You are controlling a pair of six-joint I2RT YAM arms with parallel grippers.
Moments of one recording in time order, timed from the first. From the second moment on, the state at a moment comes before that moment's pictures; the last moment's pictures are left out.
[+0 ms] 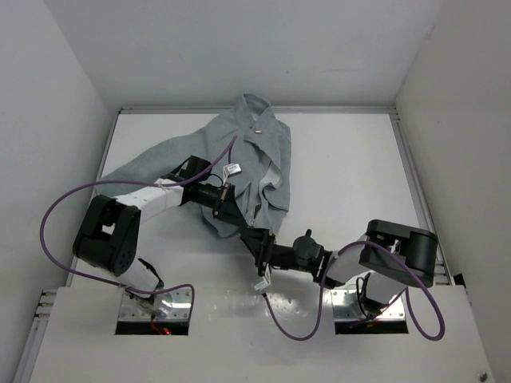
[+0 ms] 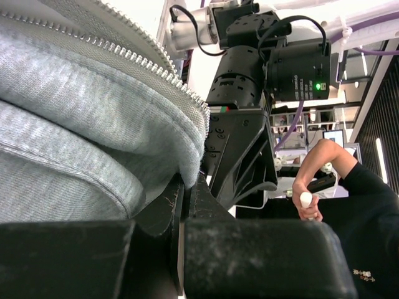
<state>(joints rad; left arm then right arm) -0.36 1.57 0.89 -0.35 1.34 -0.19 1.15 1.60 0.22 1.29 -0.14 -1.58</state>
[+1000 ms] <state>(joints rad) -0.36 1.57 0.89 -0.30 1.34 -0.19 1.03 1.56 0.18 1.29 -0.32 -1.66</state>
